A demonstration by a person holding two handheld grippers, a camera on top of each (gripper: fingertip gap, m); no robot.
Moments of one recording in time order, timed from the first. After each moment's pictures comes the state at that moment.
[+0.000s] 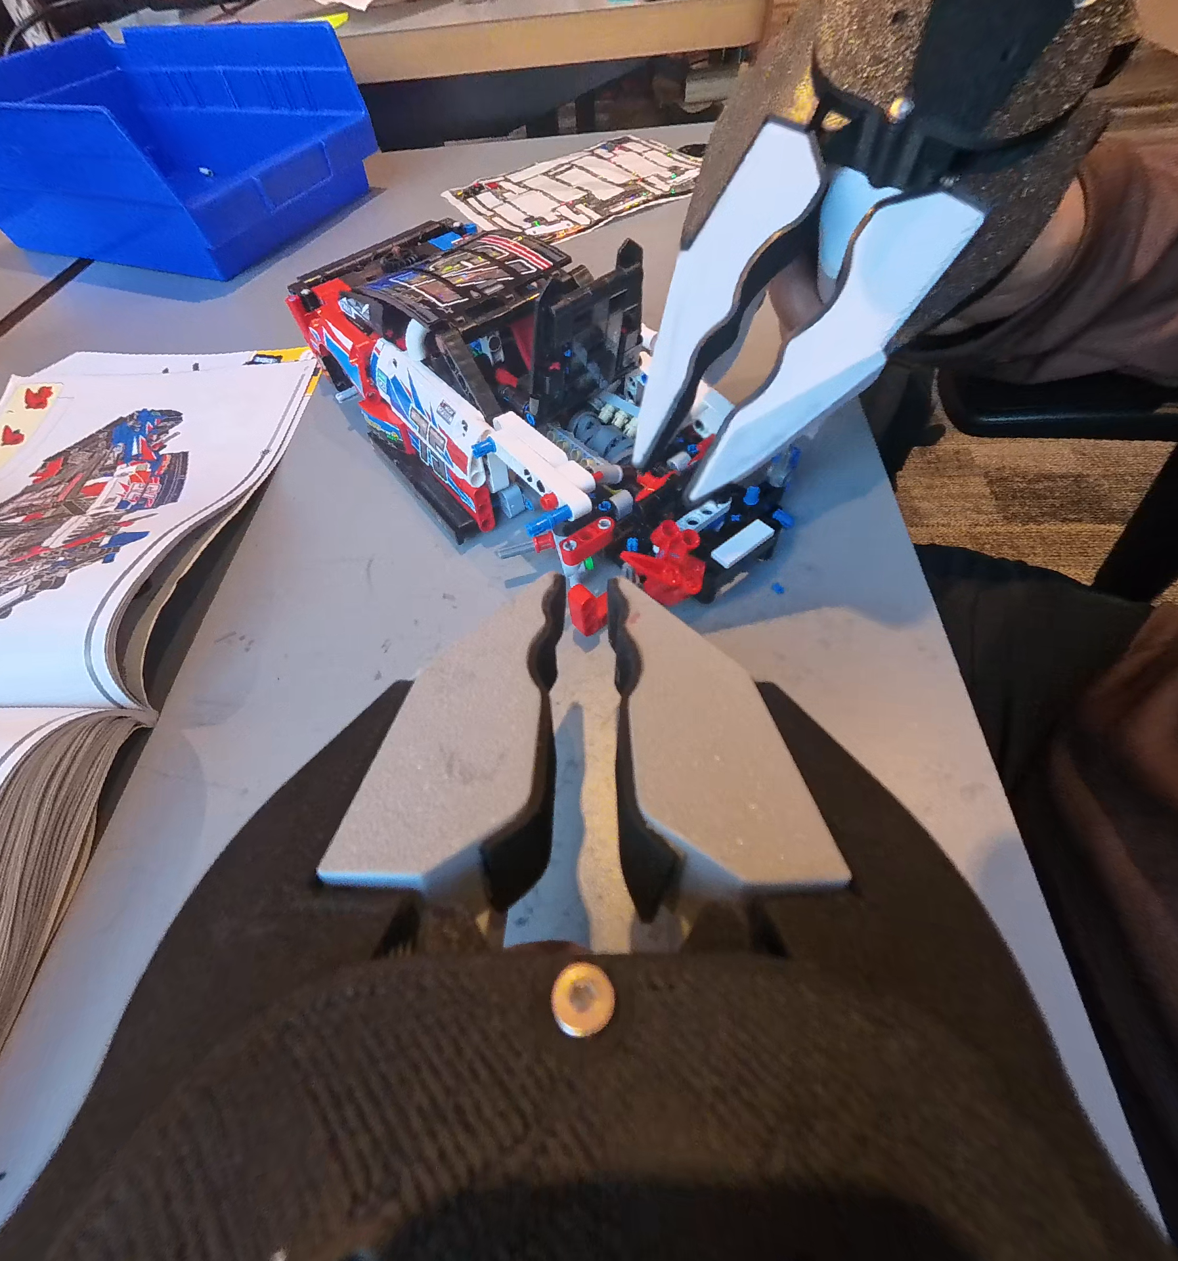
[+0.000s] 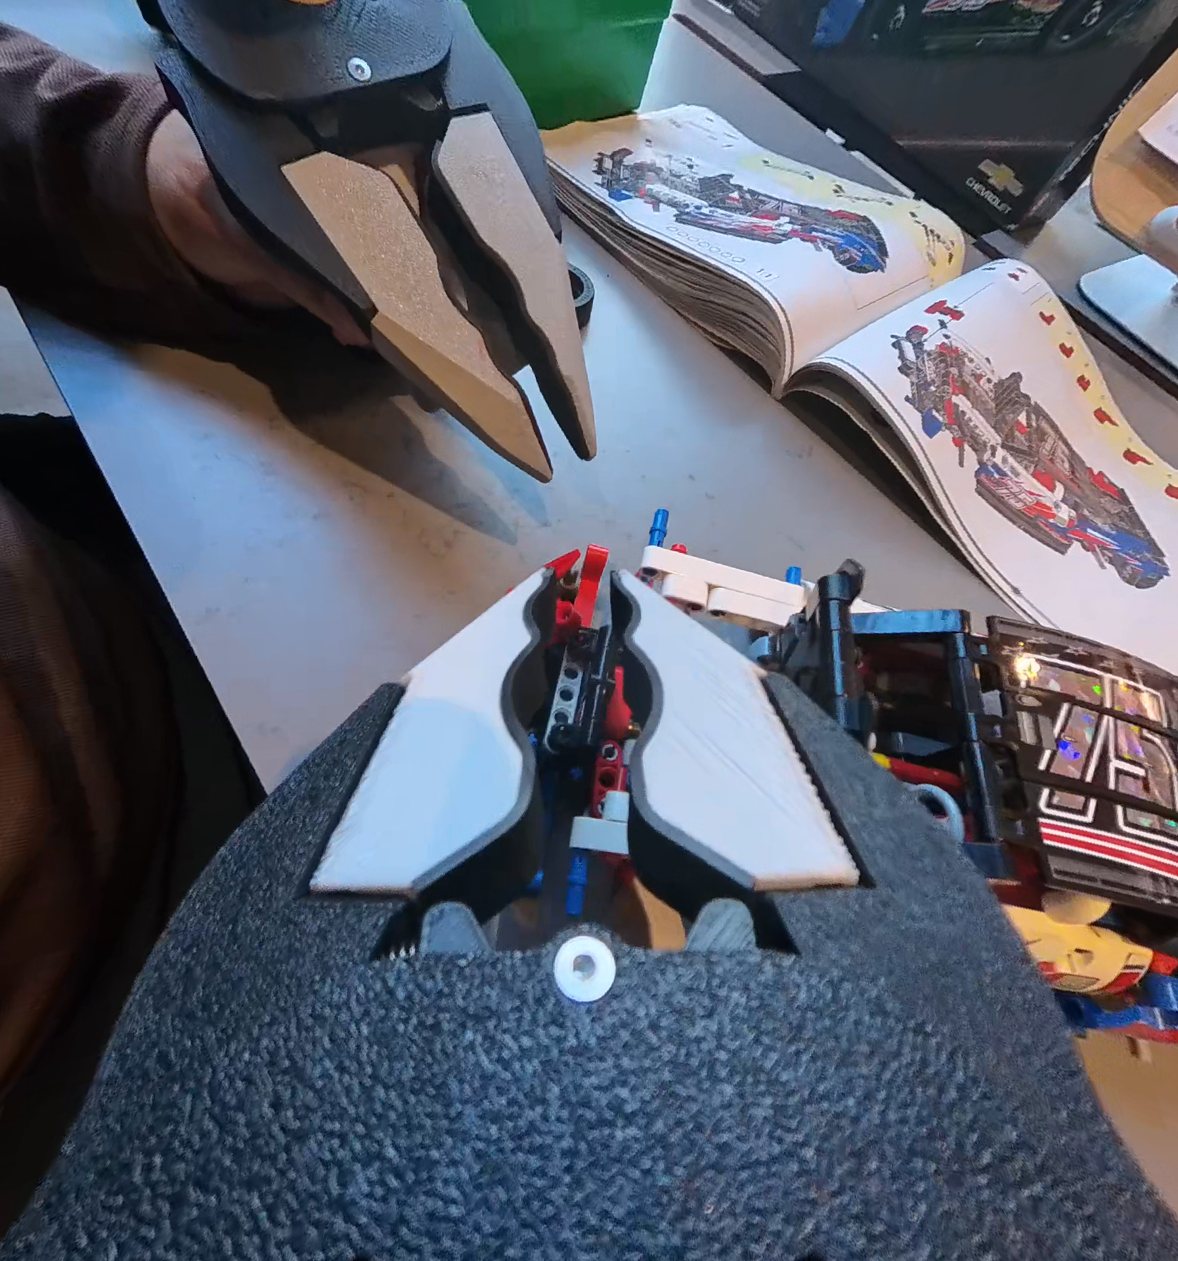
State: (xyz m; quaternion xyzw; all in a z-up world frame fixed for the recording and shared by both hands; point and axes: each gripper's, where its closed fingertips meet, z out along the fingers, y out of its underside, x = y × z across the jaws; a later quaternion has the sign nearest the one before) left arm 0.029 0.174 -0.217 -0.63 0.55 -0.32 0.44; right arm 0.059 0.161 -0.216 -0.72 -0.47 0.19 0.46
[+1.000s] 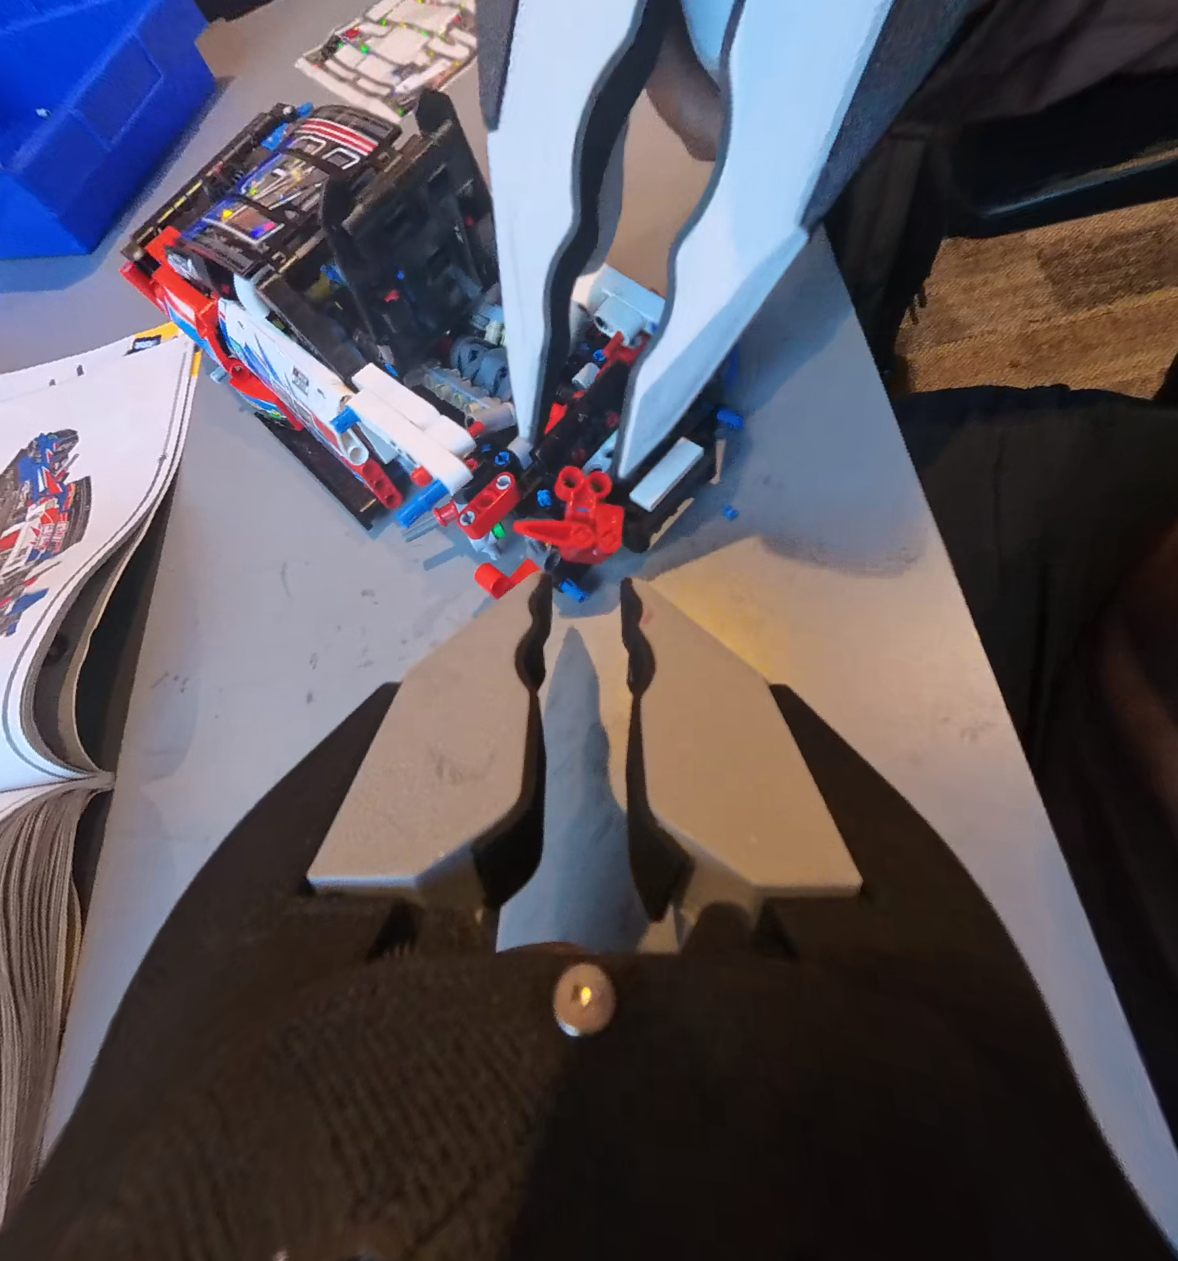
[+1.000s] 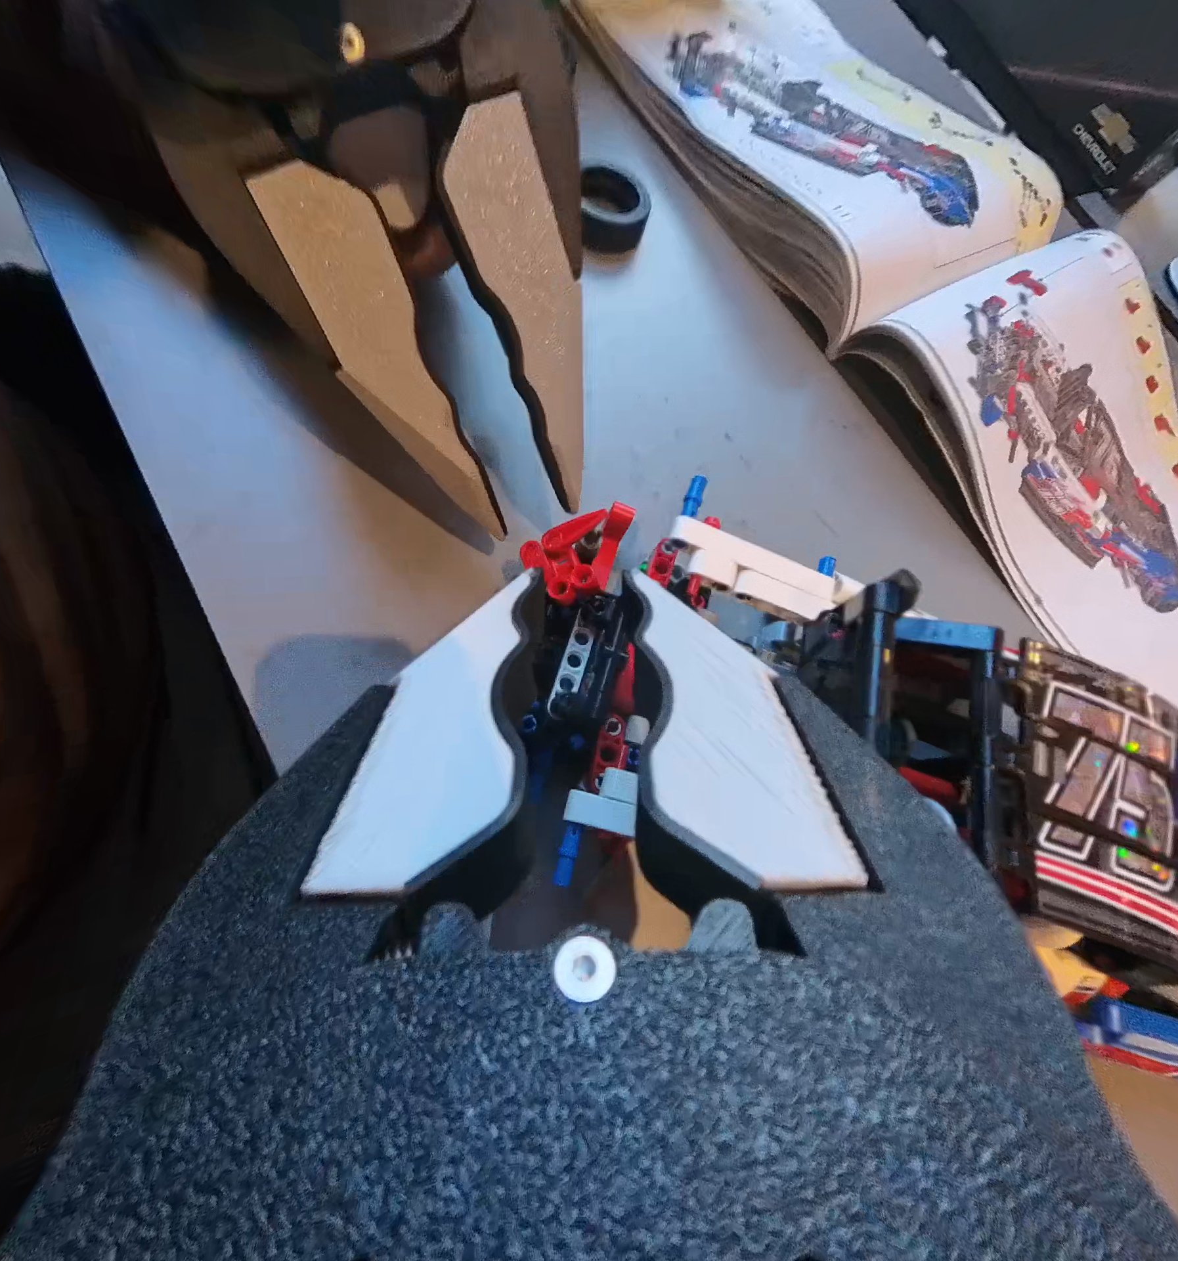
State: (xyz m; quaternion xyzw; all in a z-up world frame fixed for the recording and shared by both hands) left arm 0.042 0.150 -0.248 -0.60 0.65 -0.23 0.40; right arm 0.062 0.155 -0.230 -0.72 -0.54 0.15 0.42
